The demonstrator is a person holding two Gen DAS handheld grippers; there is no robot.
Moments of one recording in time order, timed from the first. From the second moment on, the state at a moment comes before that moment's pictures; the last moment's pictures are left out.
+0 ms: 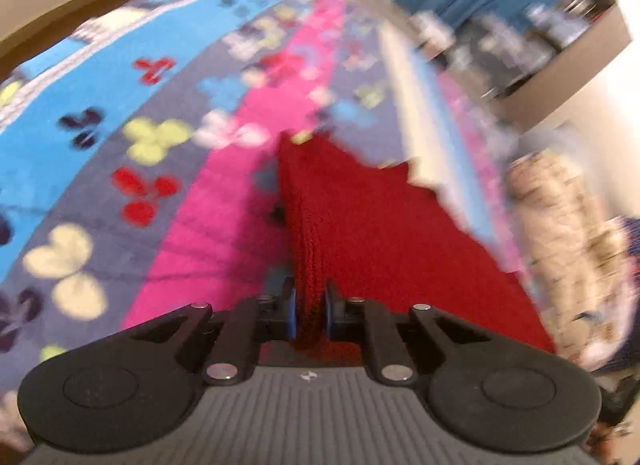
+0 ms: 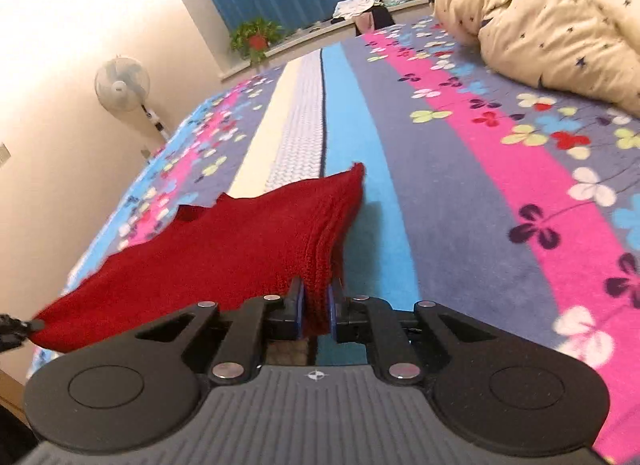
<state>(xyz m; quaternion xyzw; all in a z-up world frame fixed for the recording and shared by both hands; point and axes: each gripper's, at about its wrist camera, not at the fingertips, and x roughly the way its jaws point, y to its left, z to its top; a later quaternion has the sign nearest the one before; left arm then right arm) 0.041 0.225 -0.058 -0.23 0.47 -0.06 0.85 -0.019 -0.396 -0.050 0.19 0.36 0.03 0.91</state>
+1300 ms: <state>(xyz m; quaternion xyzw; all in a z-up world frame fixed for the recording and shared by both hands) 0.038 0.166 -0.087 -0.12 0.53 0.06 0.84 0.010 -0.350 -0.092 0.01 0.43 -0.07 0.90</state>
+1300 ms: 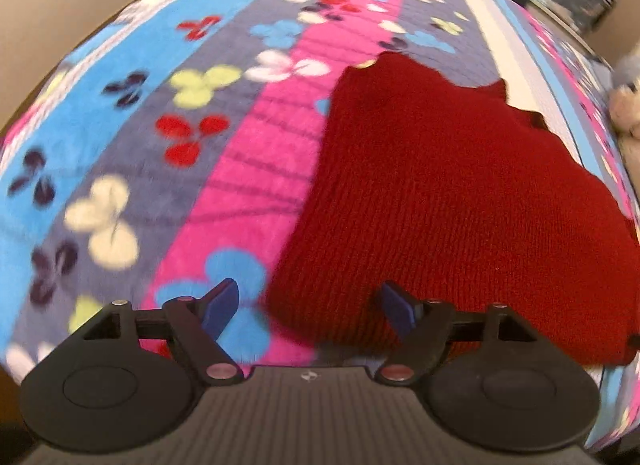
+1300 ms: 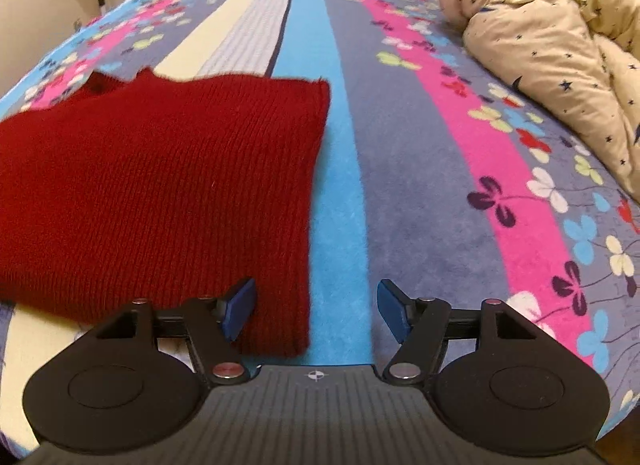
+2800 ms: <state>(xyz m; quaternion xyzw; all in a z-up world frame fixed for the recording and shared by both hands) 0.027 0.146 -0.084 -0.25 0.45 0.09 0.85 0.018 -0.347 -0.103 0.01 0.48 -0.05 0.87</state>
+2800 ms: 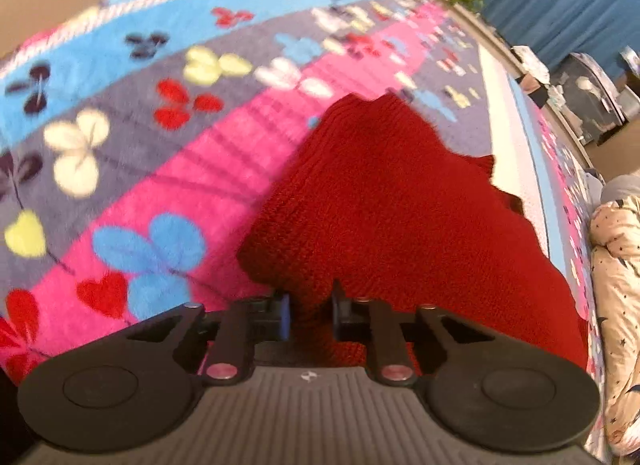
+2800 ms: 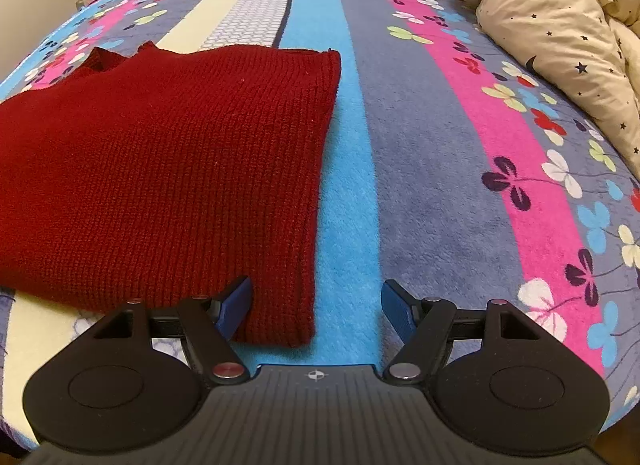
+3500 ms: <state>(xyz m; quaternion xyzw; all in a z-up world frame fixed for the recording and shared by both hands) -0.011 -0.298 -0.110 0.13 0.42 -0.32 0.84 -0.044 -0.479 -0.050 0.20 0.27 -0.25 0.91</state>
